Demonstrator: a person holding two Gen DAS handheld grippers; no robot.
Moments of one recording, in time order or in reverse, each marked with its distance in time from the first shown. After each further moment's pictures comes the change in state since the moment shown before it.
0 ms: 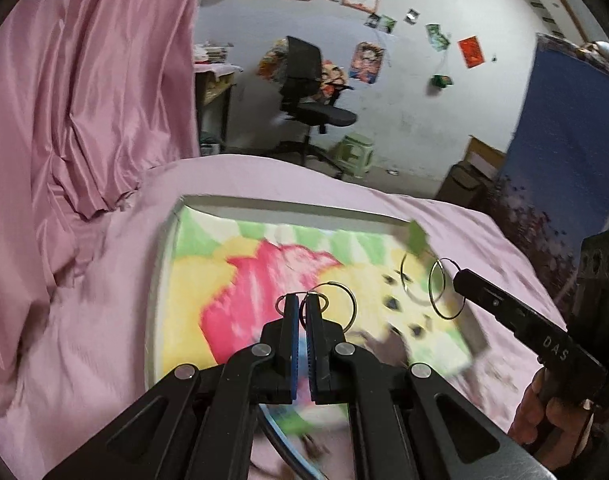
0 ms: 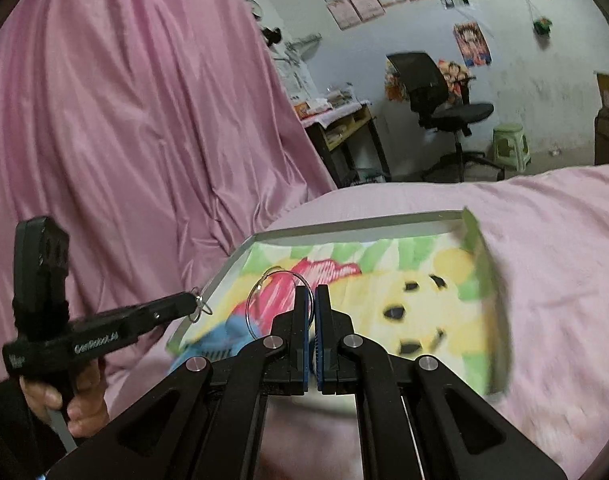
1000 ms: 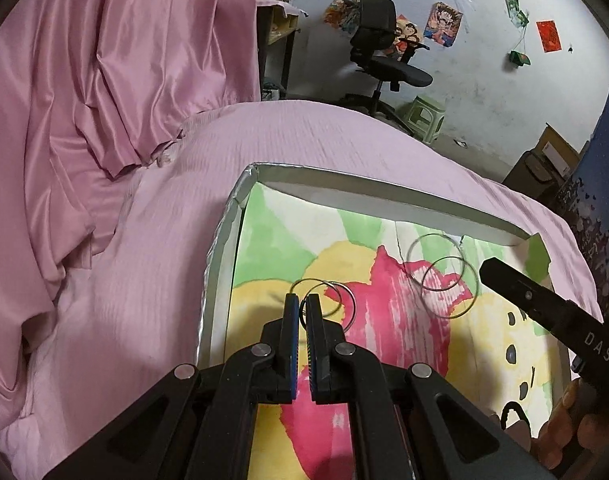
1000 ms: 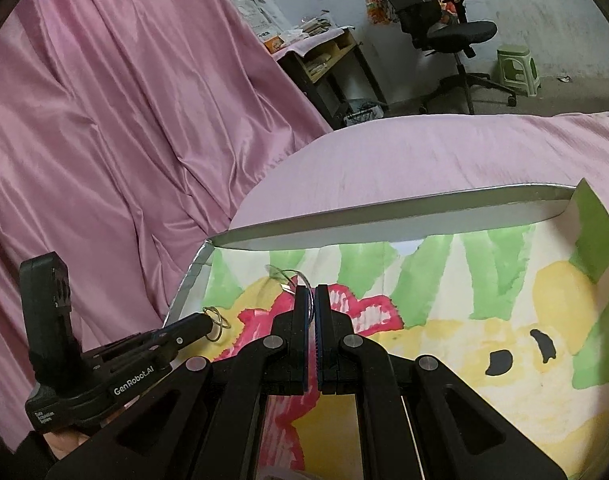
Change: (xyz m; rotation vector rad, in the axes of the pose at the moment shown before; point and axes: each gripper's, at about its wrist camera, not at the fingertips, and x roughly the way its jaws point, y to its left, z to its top) left arm 0.106 0.062 0.037 -0.118 0.194 0.173; right arm 0.174 -0.002 0.034 0.141 0.243 0.021
